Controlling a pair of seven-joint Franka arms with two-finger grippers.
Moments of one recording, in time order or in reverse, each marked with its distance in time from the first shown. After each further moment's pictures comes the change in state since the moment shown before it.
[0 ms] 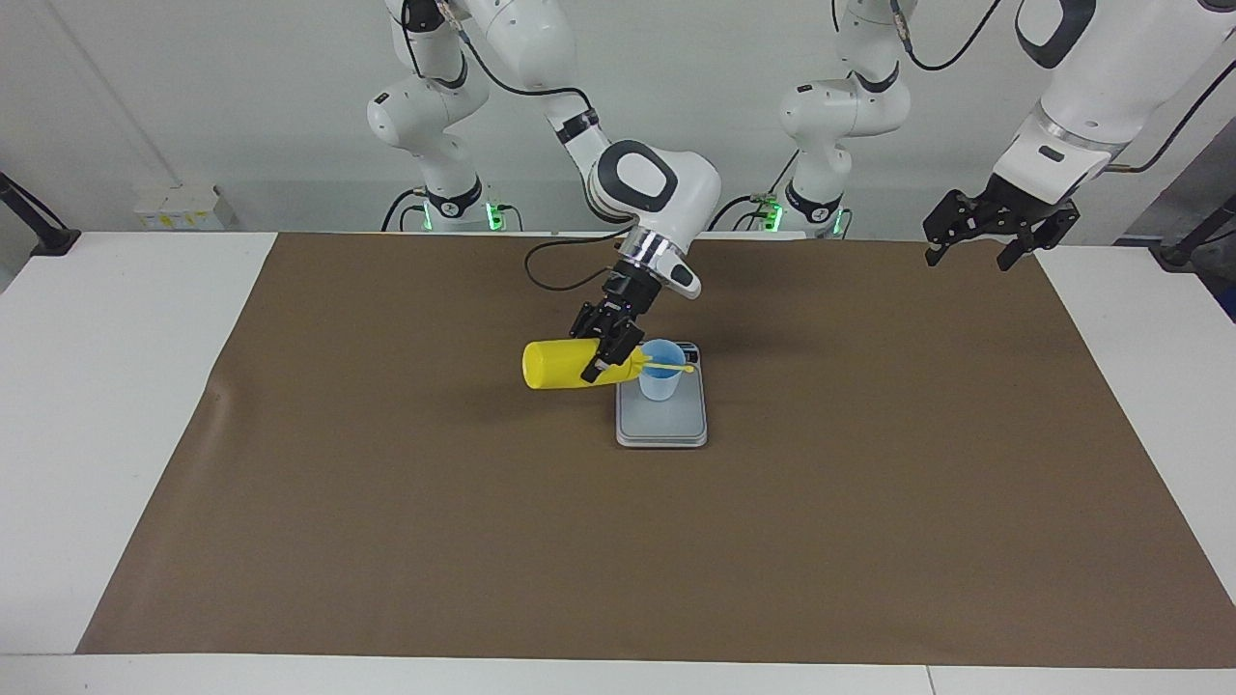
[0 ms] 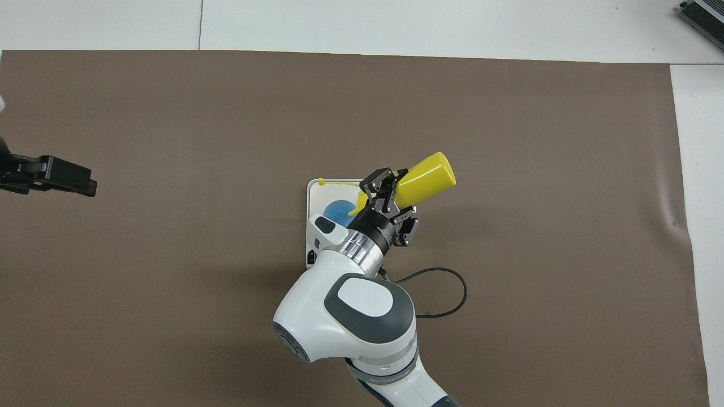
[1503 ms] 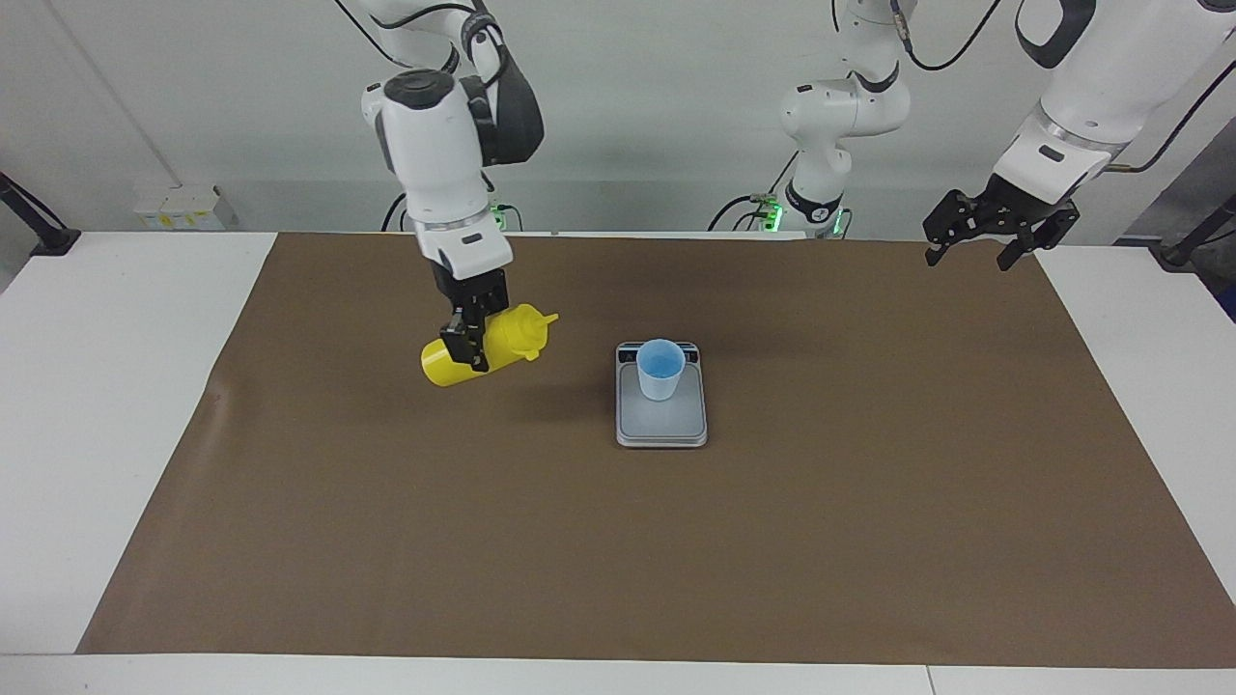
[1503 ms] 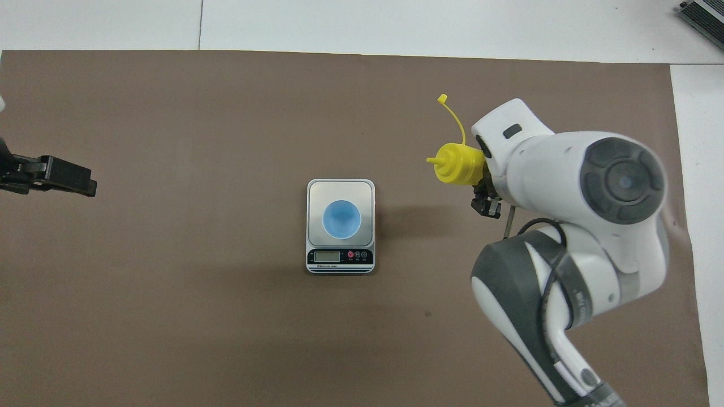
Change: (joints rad) left arm 0.000 0.000 0.000 0.000 0.000 0.000 0.000; right arm -0.561 -0.237 -0.011 0.002 1.362 0.197 -0.780
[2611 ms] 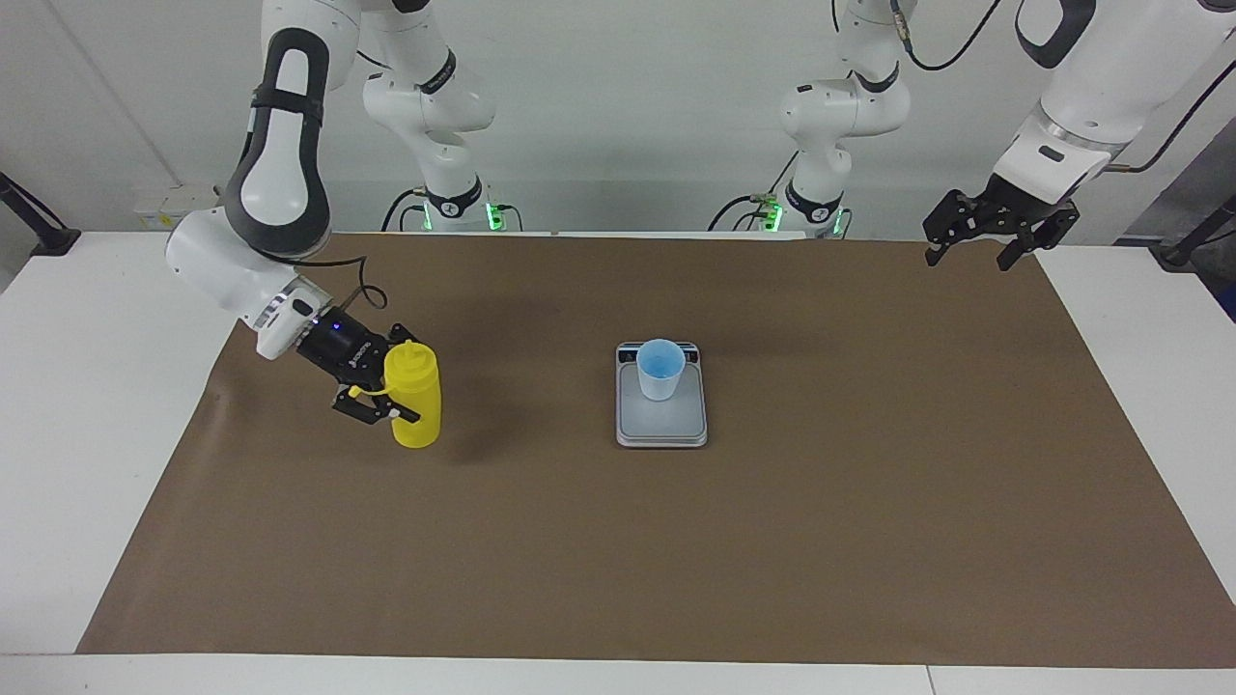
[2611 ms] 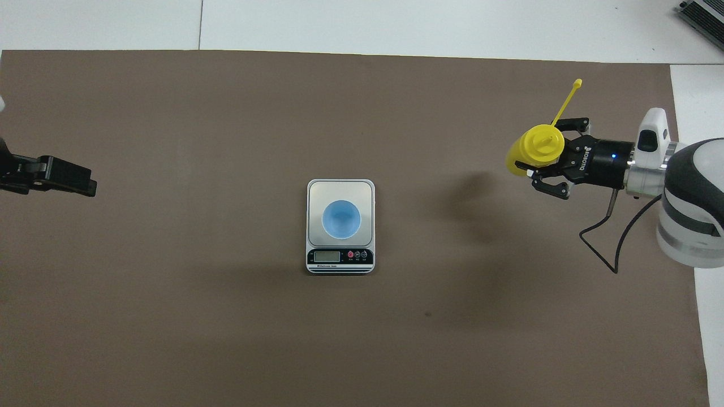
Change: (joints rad) left arm 0.000 0.000 0.000 0.000 0.000 0.000 0.000; right arm -0.307 0.152 0.000 -0.104 0.975 -0.059 -0.845
